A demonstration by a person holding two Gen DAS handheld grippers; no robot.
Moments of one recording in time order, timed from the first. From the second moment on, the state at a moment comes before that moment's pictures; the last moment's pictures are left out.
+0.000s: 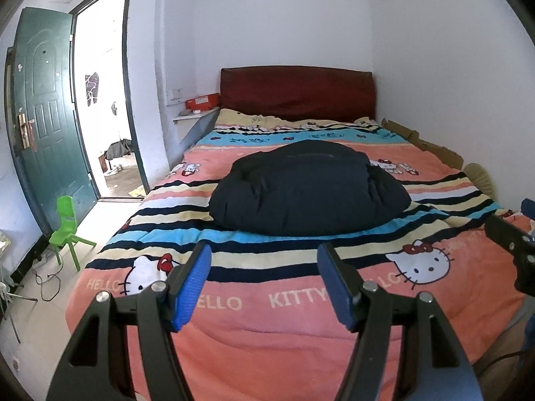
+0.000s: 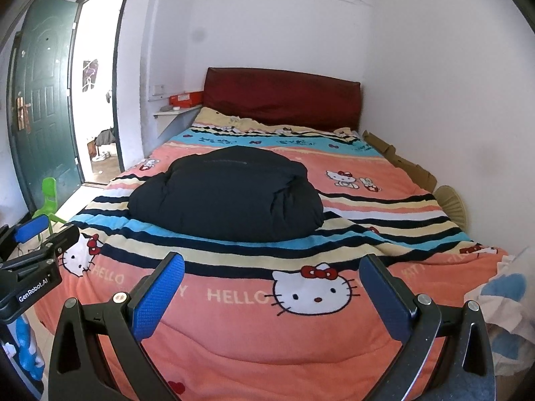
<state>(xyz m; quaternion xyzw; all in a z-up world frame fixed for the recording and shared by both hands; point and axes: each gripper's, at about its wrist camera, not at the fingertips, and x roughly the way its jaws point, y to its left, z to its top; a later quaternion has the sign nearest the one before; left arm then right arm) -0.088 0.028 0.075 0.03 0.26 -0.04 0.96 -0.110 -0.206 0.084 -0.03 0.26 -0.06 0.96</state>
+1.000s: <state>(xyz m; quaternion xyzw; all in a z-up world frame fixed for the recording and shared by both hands) -0.049 0.030 0.037 0.04 0.31 -0.03 0.95 -0.067 -0.207 0.045 -0.02 0.32 -0.05 0.95</state>
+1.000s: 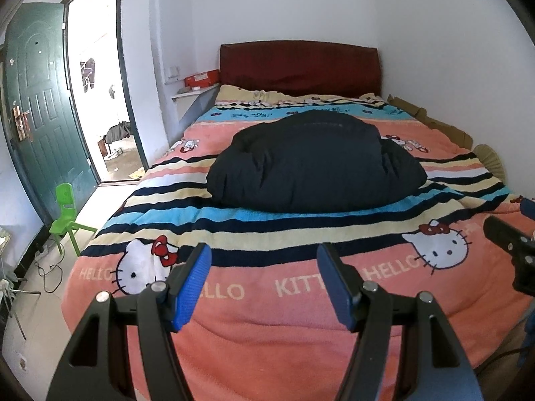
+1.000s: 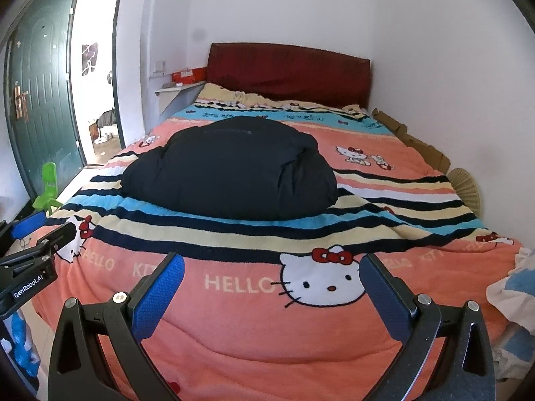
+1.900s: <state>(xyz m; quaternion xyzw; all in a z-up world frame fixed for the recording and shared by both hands) -0.030 0.026 0.011 0.04 0.35 -0.05 0.94 -0.038 -0.212 0.010 -0.02 0.36 -0.05 0.93</state>
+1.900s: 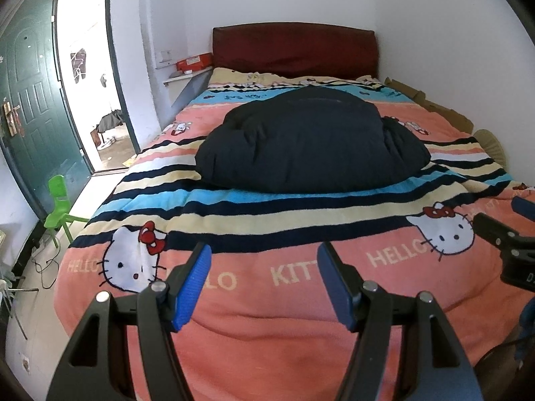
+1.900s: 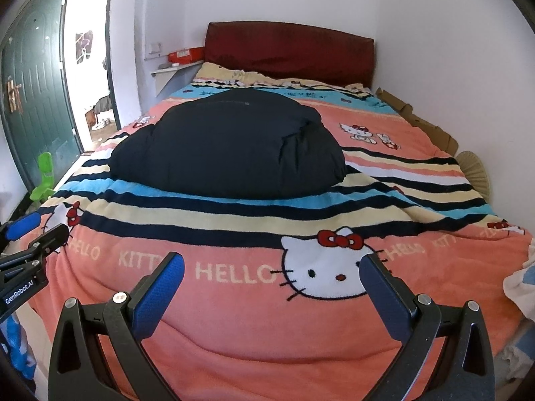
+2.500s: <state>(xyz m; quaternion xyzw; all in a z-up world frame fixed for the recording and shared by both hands) -0.032 0.024 0.010 0.04 0.35 -0.05 0.94 -0.038 -0.218 0.009 -0.02 0.36 -0.05 0.93</state>
